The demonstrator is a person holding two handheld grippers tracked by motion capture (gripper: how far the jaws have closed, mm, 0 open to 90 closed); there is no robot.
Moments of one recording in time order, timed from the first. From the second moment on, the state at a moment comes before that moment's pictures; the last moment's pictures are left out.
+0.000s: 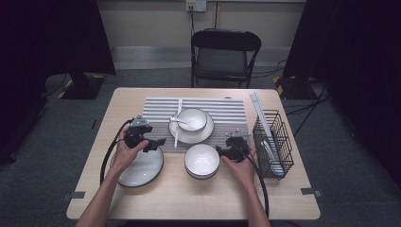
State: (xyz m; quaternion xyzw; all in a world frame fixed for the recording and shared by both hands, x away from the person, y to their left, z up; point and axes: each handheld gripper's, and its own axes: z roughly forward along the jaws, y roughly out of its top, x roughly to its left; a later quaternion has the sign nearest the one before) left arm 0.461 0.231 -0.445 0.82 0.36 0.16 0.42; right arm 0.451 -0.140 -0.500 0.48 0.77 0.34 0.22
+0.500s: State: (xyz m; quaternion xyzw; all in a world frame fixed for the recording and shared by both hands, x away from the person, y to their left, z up) left arm 0.455 0.259 -0.435 0.81 0.38 0.17 0.42; right arm 0.451 -0.140 -0.500 0.48 0.77 0.34 0.22
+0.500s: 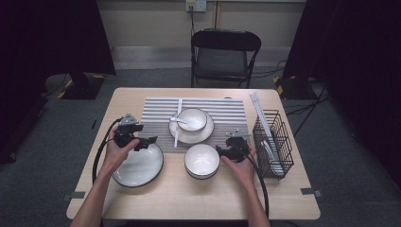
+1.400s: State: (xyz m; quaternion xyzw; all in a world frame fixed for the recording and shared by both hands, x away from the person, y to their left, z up) left arm 0.456 0.321 -0.442 0.77 0.43 0.20 0.43; right arm 0.451 -0.140 -0.500 0.48 0.77 0.34 0.22
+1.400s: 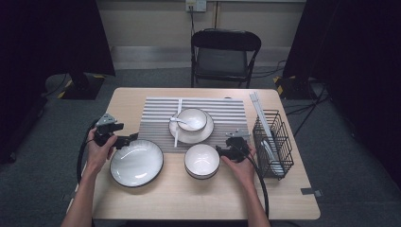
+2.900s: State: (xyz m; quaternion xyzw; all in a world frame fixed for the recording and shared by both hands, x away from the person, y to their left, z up) left arm 0.465 0.380 -0.503 0.75 0.52 0.23 0.33; right arm 0.451 -0.140 -0.500 0.48 0.77 0.34 0.22
